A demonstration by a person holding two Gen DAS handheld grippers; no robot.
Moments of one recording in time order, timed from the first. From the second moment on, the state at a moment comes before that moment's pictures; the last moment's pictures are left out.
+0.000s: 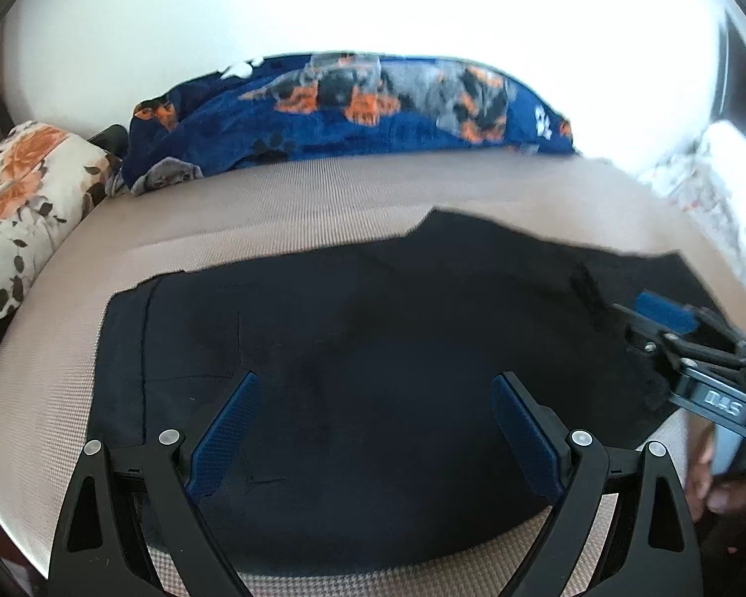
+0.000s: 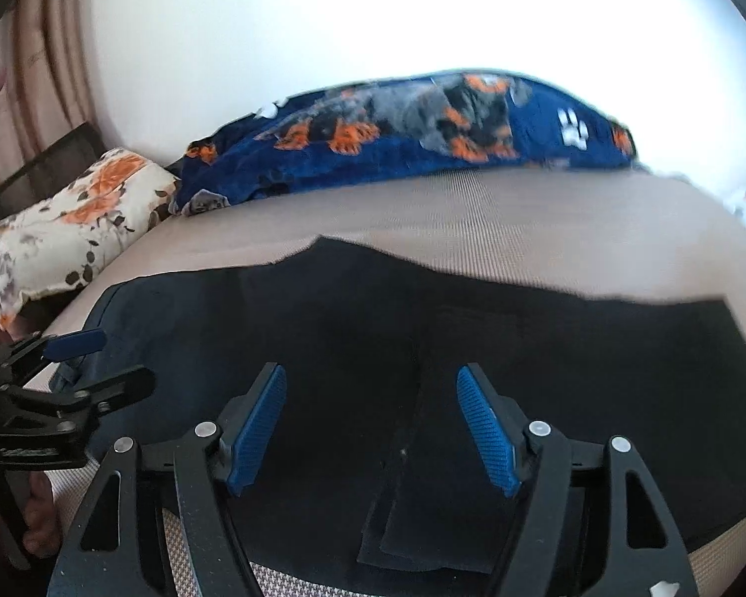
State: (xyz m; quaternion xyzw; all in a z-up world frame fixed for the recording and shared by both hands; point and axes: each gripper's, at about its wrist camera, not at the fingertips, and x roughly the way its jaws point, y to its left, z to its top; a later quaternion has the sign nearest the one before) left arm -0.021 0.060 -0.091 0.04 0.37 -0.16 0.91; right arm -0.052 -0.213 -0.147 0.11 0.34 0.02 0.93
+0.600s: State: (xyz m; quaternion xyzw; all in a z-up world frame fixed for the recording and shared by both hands) left arm -0.020 0.275 -0.144 -0.34 0.53 -0.24 0.74; right arm -0.052 -0.222 -0.148 0.14 0.34 0.05 0.93
